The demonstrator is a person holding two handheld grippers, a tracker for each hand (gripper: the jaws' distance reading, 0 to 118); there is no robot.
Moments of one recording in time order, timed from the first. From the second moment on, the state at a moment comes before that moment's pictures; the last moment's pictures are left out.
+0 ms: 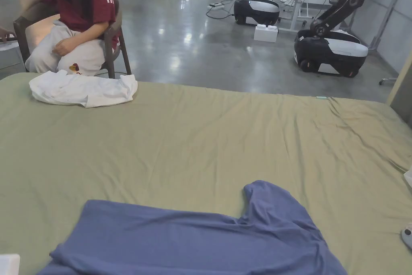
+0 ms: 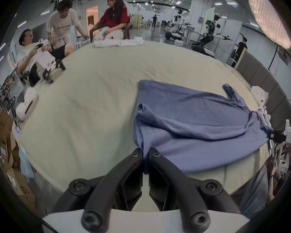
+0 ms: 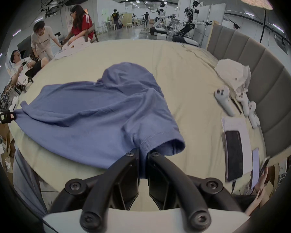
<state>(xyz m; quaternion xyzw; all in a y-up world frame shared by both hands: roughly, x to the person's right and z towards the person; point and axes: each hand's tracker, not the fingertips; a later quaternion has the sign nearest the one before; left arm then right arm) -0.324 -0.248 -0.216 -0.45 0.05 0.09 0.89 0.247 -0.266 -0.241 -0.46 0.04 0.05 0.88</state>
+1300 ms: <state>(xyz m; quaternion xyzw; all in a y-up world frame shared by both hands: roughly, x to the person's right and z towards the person) -0.240 -0.178 -0.279 -0.09 0.09 -0.06 0.99 0.116 -0.174 -0.300 -0.05 0.00 0.03 1.00</state>
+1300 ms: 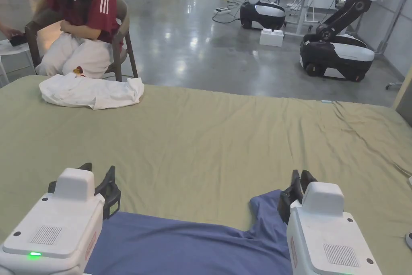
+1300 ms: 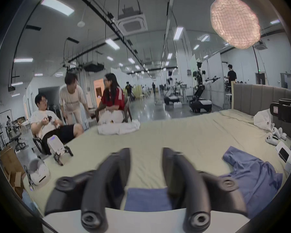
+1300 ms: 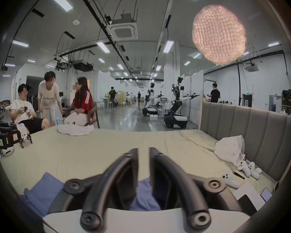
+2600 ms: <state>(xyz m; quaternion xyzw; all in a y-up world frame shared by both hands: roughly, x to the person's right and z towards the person) -0.310 -0.306 -0.455 -0.50 0.05 0.00 0.86 0.174 -0.254 -0.336 -0.23 -0.04 0.04 0.97</state>
